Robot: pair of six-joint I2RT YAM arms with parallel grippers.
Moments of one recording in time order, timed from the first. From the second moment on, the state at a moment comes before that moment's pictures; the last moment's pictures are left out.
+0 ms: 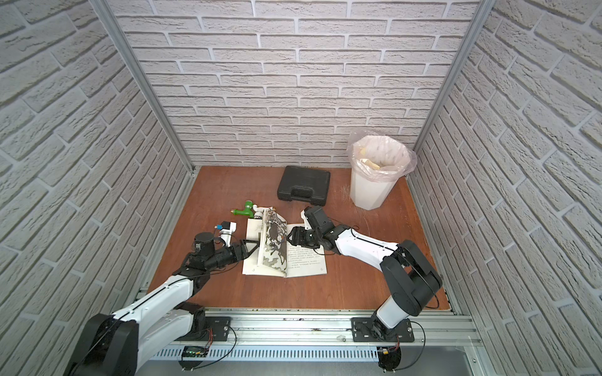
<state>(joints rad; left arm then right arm) -0.15 0.98 0.25 0.22 0.65 -0.72 0.62 1.58 0.92 -0.20 -0.28 0.78</state>
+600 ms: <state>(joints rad) -0.46 1.25 0.50 0.25 0.56 -0.70 0.47 1.22 0.79 -0.32 -0.23 0.74</state>
